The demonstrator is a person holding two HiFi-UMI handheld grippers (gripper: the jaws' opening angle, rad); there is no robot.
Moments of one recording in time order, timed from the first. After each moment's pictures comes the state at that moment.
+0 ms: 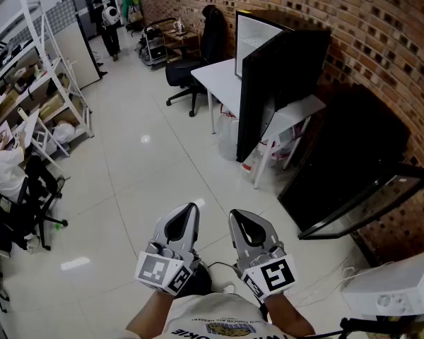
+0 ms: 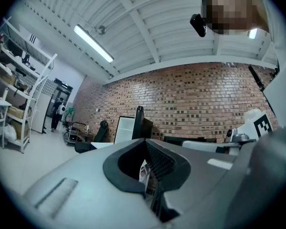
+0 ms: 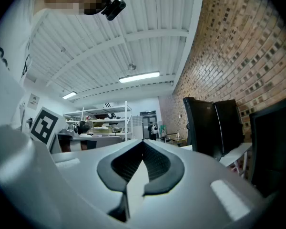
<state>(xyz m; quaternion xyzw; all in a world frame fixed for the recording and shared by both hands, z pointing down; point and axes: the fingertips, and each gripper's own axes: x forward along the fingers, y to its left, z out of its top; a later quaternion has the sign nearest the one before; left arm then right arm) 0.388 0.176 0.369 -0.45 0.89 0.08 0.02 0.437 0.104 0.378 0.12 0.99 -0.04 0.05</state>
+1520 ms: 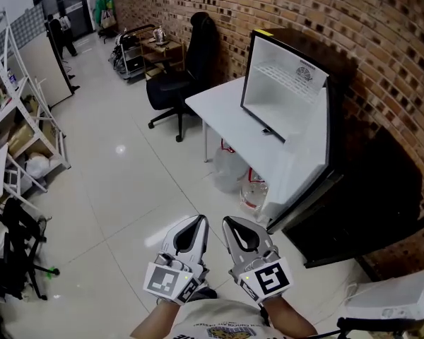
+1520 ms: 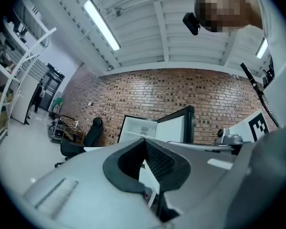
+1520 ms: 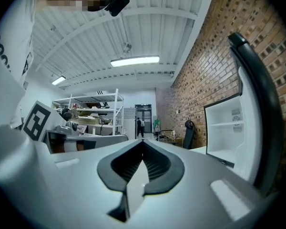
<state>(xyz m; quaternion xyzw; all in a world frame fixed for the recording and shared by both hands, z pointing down) 0.086 0.154 0.367 -0.52 0.85 0.12 0.00 0.116 0.112 0.374 0.09 1.00 0.00 0.01</state>
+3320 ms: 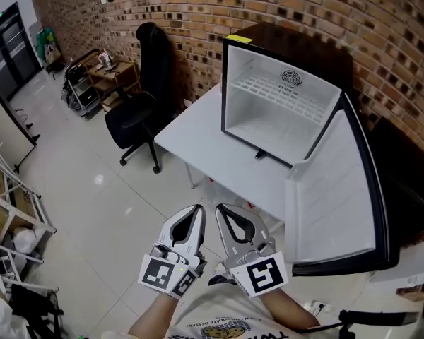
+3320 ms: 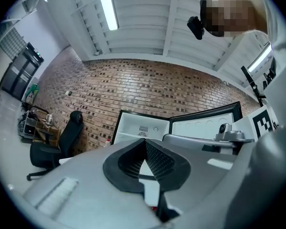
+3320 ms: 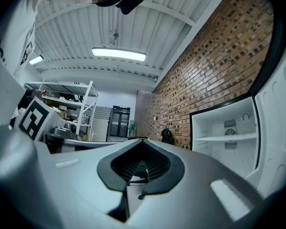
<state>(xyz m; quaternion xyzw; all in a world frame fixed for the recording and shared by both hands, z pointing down) -0.149 0.031 0.362 -0.64 0.76 0.11 0.00 -0.115 0.009 0.351 -0.06 1.00 0.04 0.05</state>
